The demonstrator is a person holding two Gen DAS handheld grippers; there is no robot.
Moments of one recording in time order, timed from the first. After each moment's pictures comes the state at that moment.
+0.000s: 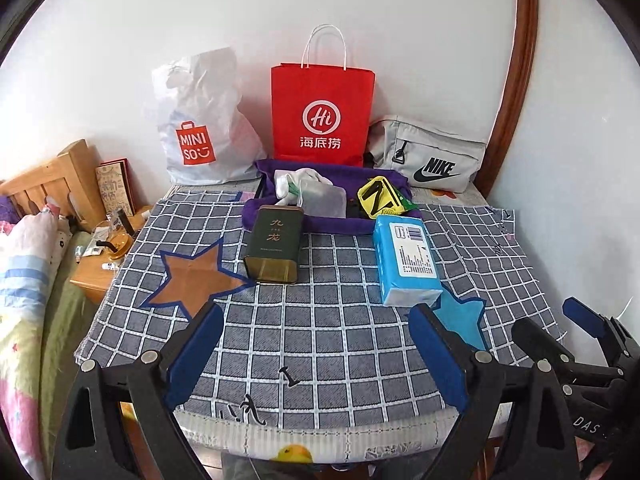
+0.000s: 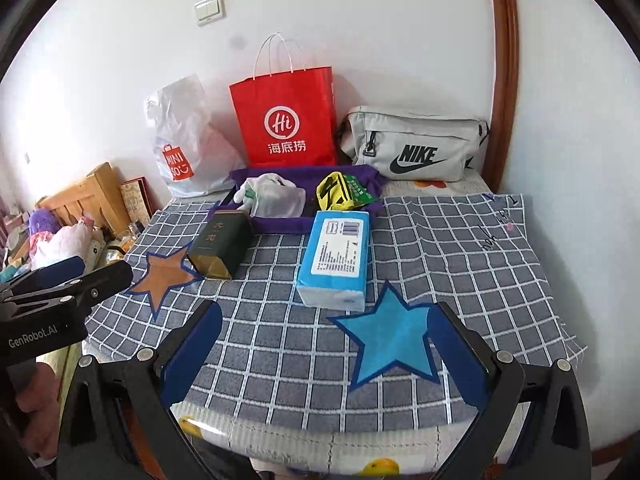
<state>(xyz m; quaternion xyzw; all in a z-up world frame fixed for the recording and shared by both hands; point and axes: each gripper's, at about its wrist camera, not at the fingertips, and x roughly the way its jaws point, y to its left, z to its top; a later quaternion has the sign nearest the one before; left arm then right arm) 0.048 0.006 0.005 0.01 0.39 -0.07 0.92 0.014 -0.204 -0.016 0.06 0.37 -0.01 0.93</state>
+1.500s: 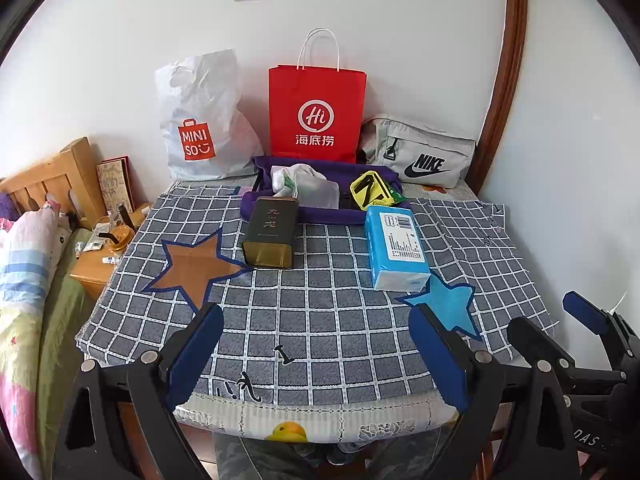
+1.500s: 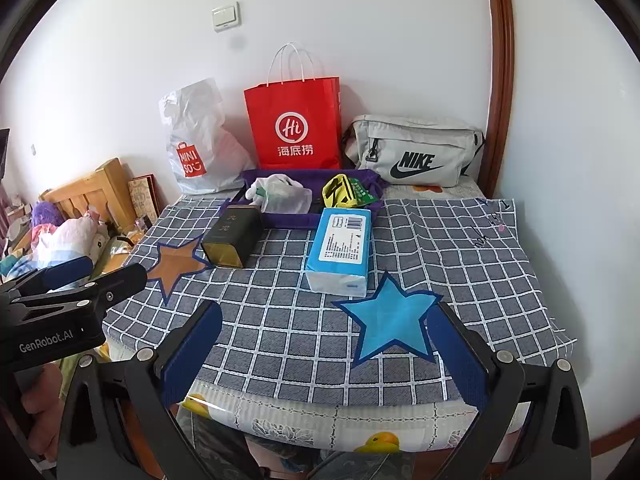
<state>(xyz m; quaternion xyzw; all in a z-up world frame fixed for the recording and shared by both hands) 0.017 0.005 0.005 0.00 0.39 -0.08 0.92 -0.026 -0.189 -0.007 0.04 0.35 0.00 0.94</state>
